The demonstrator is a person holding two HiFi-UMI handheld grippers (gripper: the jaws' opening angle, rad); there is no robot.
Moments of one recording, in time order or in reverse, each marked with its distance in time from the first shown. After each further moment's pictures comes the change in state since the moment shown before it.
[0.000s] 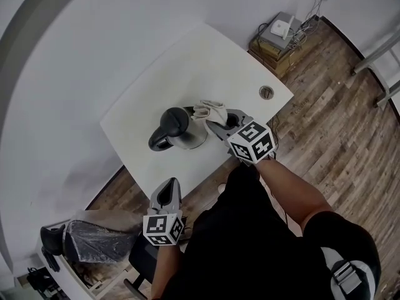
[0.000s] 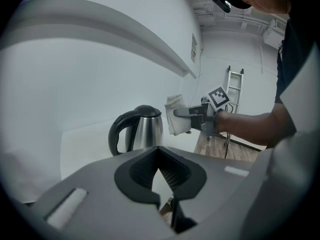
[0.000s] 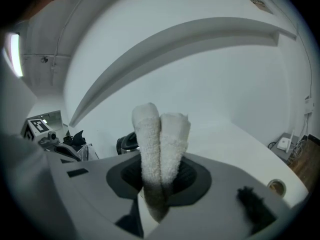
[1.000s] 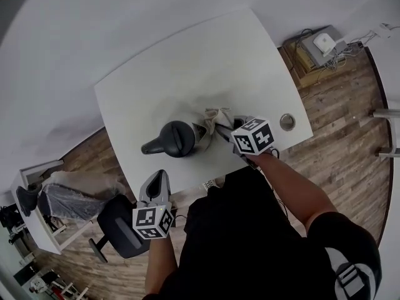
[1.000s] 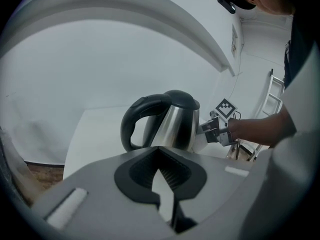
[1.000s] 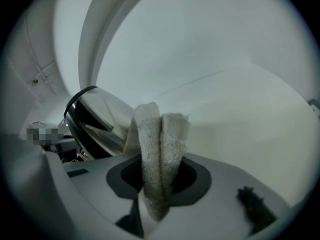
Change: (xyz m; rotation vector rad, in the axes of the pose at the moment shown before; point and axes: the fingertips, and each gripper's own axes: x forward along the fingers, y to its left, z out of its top) left arm 0.075 0.051 -0.014 -0.267 0.103 0.291; right arm 0.103 -0.083 -0.103 0.164 0.501 0.251
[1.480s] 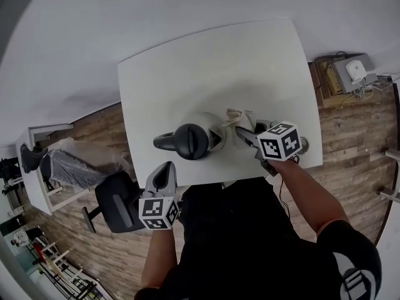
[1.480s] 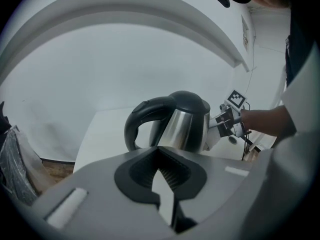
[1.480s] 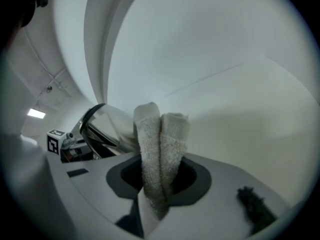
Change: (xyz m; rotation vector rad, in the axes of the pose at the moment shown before) left arm 0.007 0.000 0.006 -0.030 0.018 0.151; right arm -0.016 -0.007 0.018 -0.005 0.083 0.166
